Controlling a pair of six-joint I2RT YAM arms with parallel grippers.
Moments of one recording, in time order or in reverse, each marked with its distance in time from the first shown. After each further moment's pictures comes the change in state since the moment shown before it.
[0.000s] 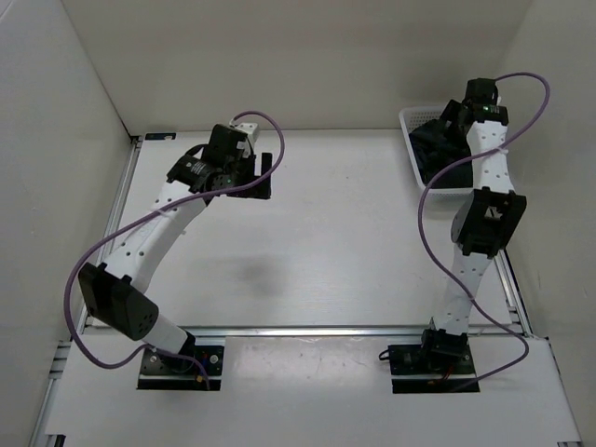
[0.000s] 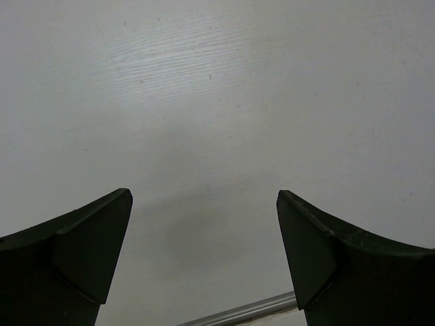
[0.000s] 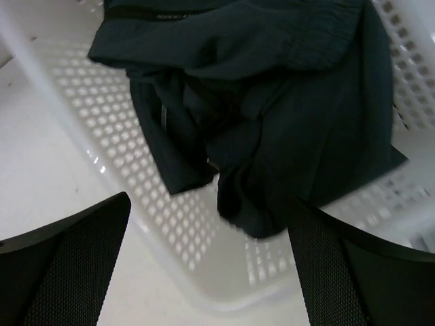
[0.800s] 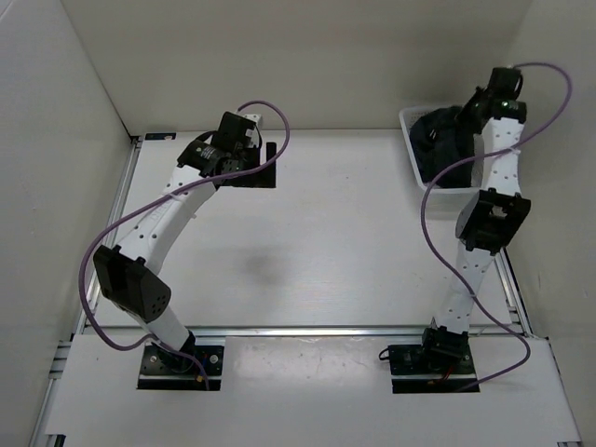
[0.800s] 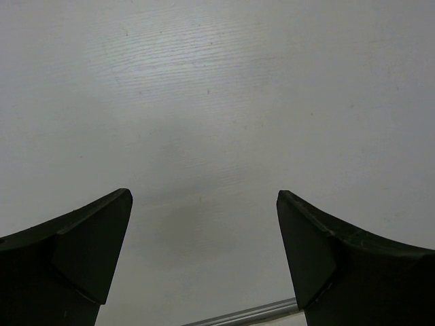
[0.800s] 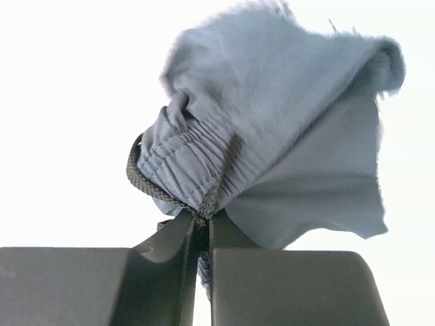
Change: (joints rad) left arm 0.000 0.144 0.157 -0.070 -0.026 -0.047; right arm -0.073 0.180 0.248 0.074 -0.212 0.064
